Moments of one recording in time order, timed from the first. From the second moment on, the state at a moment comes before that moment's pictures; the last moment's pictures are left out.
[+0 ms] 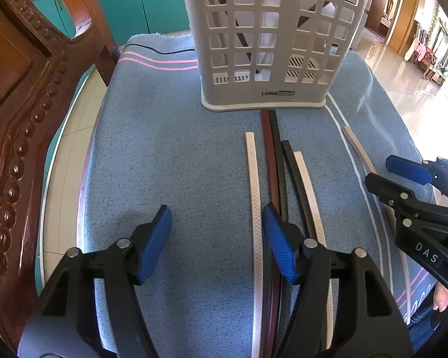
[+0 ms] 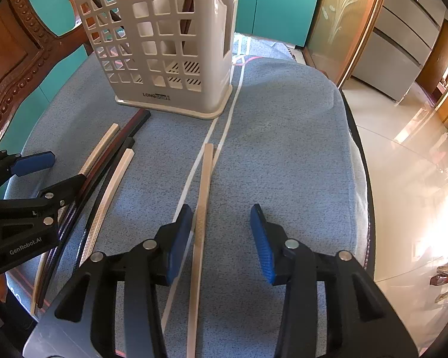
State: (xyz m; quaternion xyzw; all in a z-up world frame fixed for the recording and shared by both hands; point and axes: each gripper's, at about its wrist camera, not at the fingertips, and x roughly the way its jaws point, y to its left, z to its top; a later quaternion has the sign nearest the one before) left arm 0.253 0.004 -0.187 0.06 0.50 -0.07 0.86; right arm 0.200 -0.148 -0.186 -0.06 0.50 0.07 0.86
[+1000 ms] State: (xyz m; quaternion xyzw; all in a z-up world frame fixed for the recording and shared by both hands) left arm 0.246 -0.003 -0.182 0.05 0.50 -0.11 0.86; right arm 0.204 -0.146 -0.183 -0.02 0.50 0.11 0.86
